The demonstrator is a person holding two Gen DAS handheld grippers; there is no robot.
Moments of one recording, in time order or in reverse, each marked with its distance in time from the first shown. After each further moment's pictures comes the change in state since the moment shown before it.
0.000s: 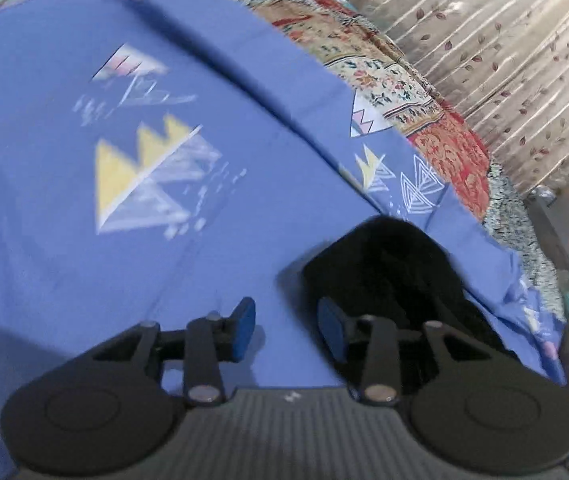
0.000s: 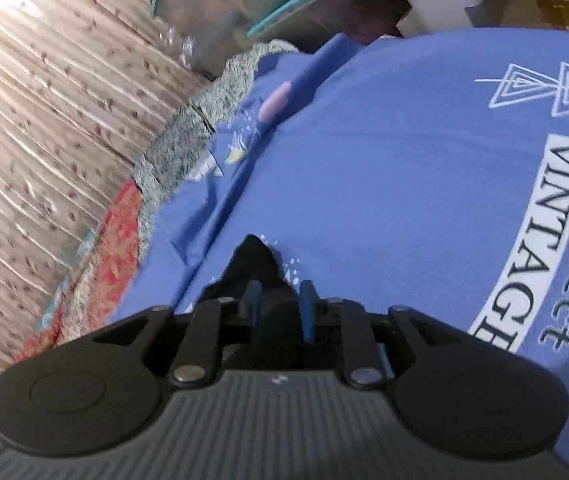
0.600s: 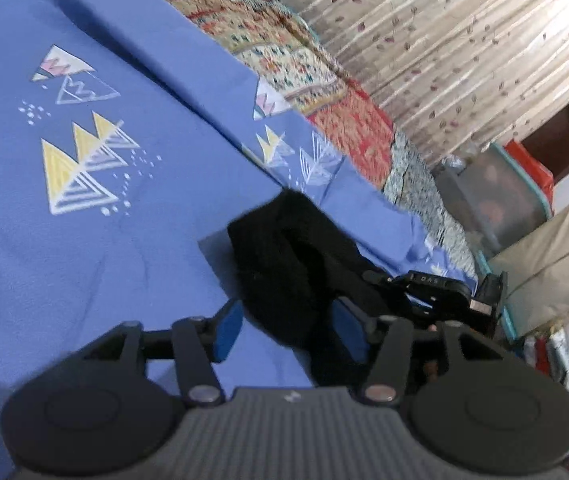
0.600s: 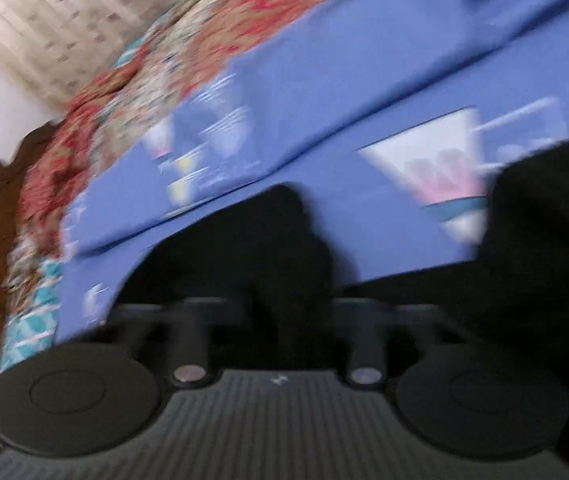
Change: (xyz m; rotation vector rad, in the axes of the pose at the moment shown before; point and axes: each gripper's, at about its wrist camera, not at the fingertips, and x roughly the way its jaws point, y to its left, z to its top) left arm -0.057 -0.015 0.000 0.072 0.030 -0.283; right arm 0.236 0.196 -0.141 -0.493 0.684 0.270
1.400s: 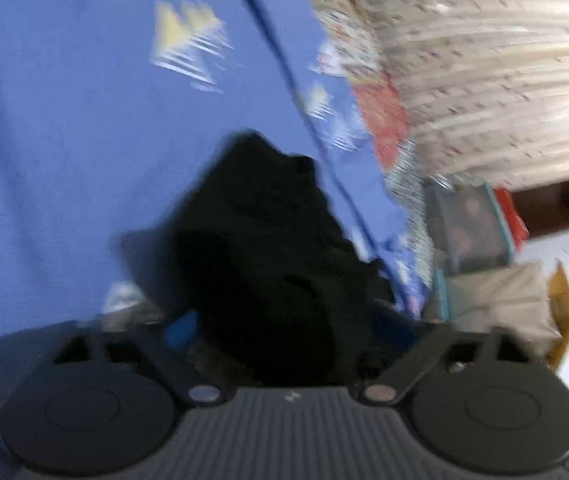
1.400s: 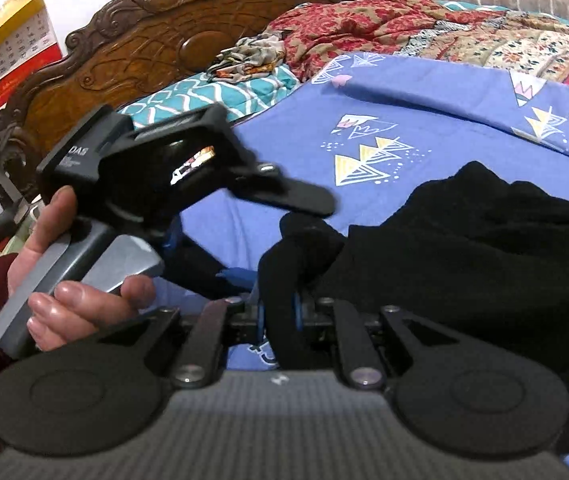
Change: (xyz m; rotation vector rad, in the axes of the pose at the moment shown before) left arm 0.000 0.077 -0.049 -0.300 0.122 -0.199; right arm -0.047 0.192 -0.258 -0.761 0.104 0.306
